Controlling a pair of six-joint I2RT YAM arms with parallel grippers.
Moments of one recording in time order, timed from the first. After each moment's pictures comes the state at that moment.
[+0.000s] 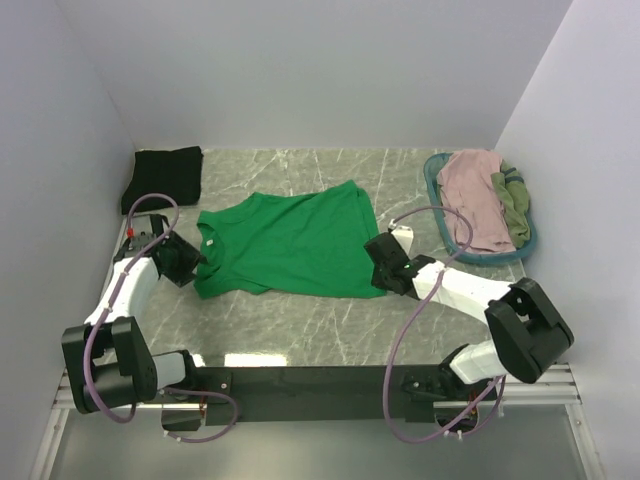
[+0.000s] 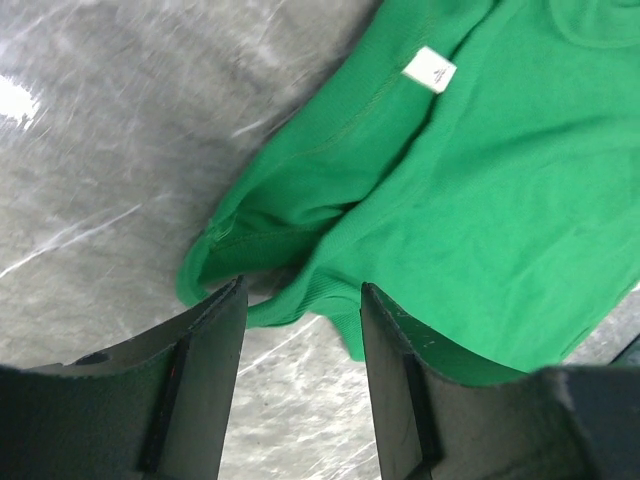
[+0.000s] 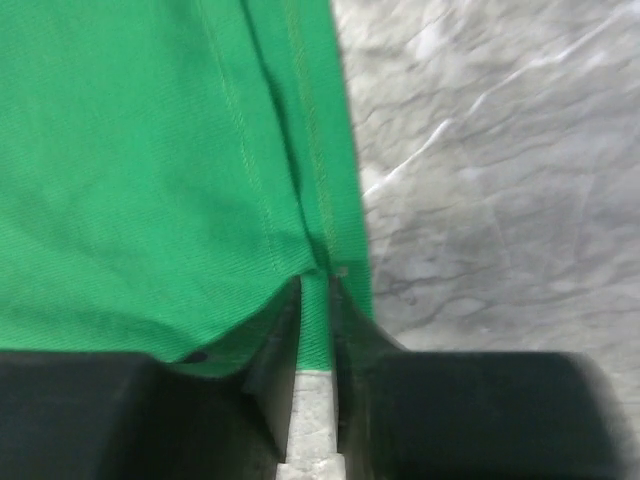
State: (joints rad) left arm 0.20 1.23 0.73 -0.55 0.16 -0.75; right arm 0.64 1.42 0.69 -0.31 0.37 0.73
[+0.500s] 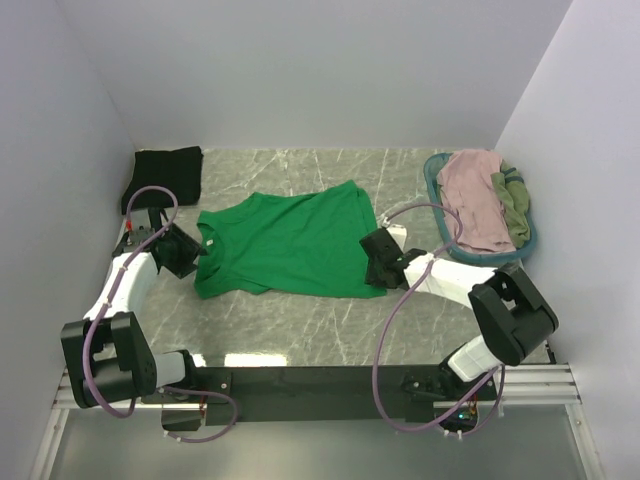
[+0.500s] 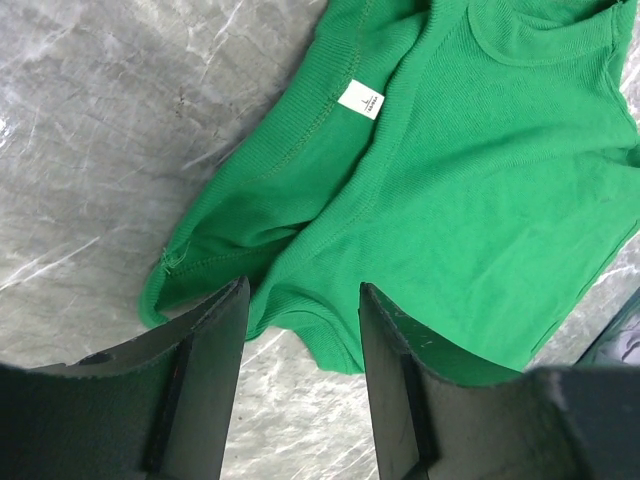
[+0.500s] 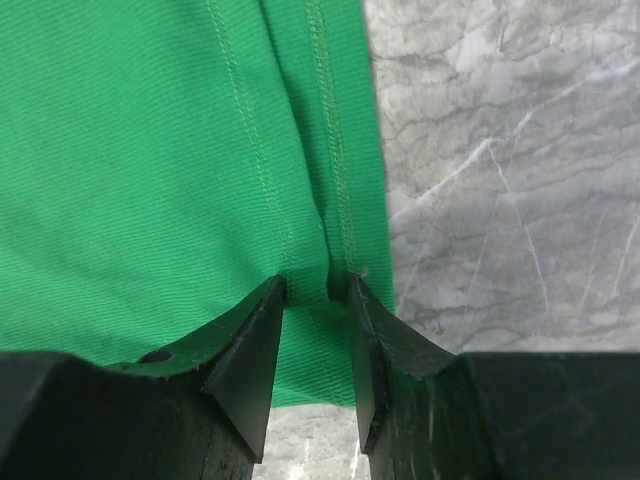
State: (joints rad) left arm 0.20 1.26 0.78 -0.50 0.20 -0.75; right arm 0.61 1.51 0.74 -0.30 0.32 0.71
